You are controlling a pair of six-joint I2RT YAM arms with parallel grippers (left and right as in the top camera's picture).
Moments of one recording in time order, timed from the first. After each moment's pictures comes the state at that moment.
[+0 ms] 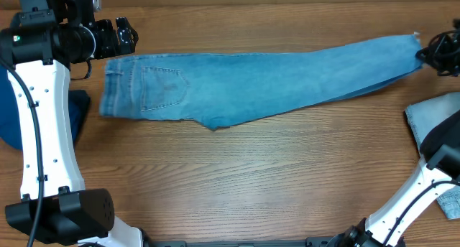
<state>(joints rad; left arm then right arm) 0.18 1.75 1.96 -1.15 0.33 -0.05 -0.61 2.37 2.28 -1.14 -0.57 -0.07</state>
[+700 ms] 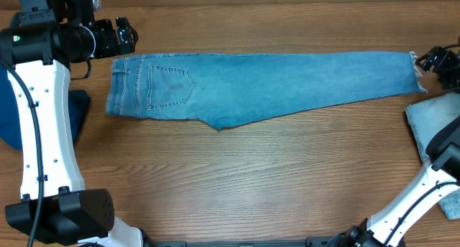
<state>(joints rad) 0.18 1.75 1.96 -1.14 0.33 -0.05 -0.67 2.42 2.13 -0.94 -0.45 -0.08</state>
